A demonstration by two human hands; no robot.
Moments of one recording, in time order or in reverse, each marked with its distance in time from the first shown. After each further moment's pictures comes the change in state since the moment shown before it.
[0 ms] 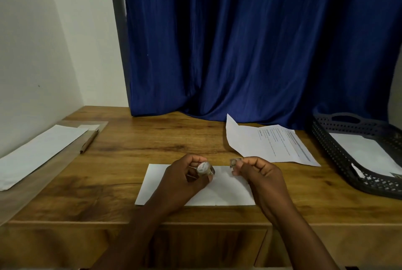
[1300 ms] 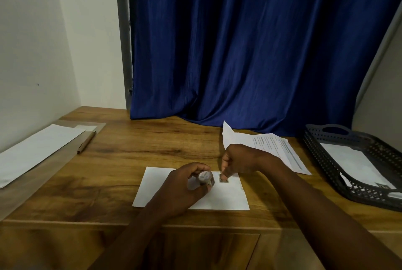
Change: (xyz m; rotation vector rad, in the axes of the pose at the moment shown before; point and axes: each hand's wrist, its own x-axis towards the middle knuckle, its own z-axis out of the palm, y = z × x) left_hand -0.003 0.002 0.000 0.162 -0.102 0.041; right_hand 0.105 -0.034 0.015 -1.249 -0.749 0.085
